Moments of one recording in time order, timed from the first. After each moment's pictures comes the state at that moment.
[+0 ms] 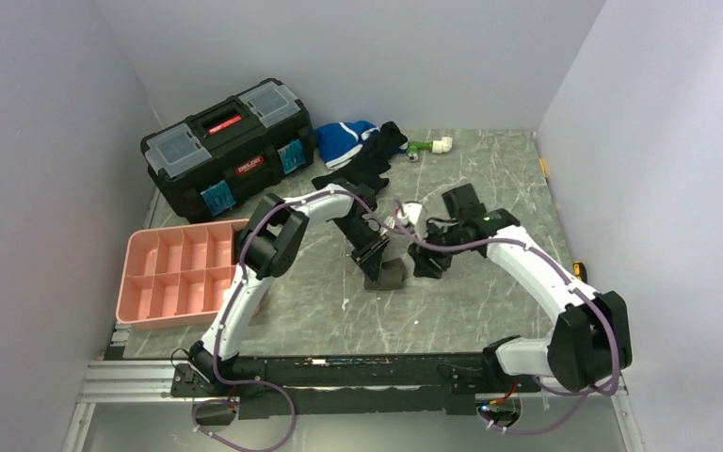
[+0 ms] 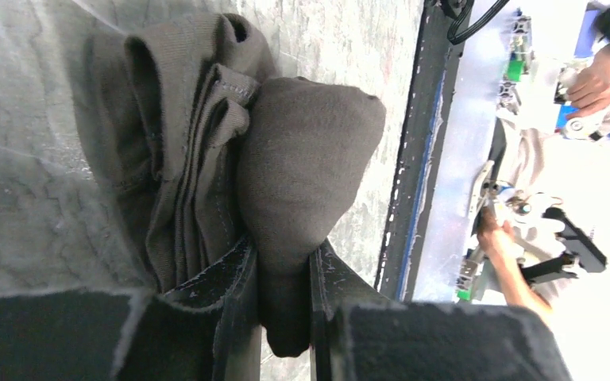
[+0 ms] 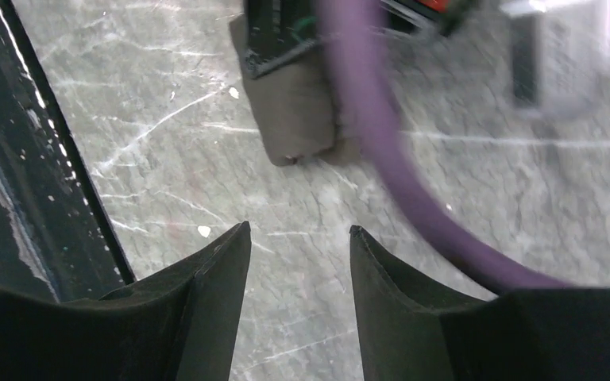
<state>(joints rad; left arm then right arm) -0.67 2.41 1.83 -1.10 1.02 0.52 0.32 1.30 0.96 -0.78 -0.60 -0.68</state>
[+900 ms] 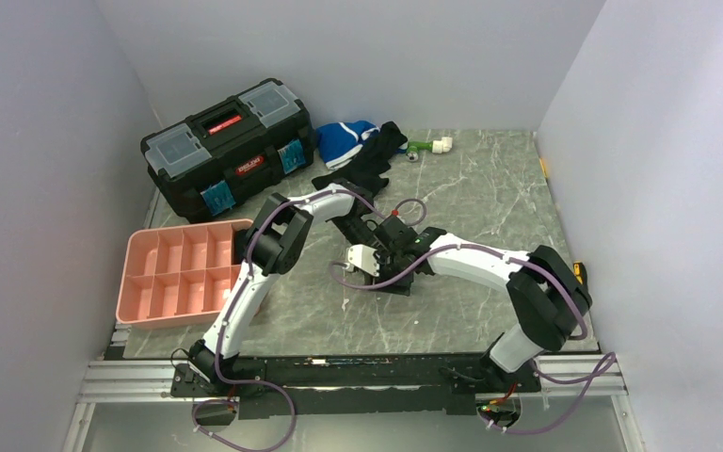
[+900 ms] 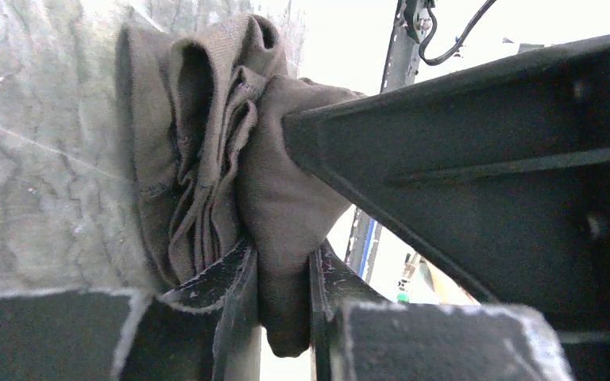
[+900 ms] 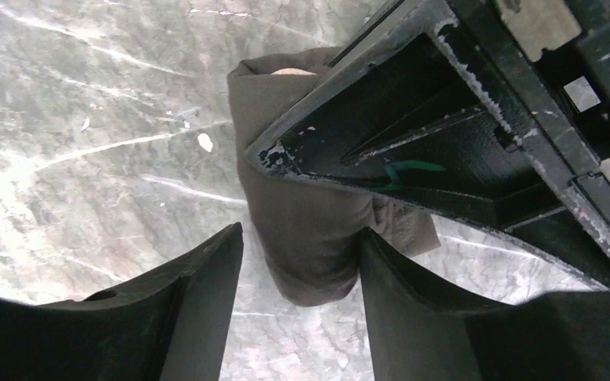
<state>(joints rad) -0.65 2.52 1.94 -1.23 1.11 0.47 0.79 1.56 0.93 -0.56 -0.13 -0.70</state>
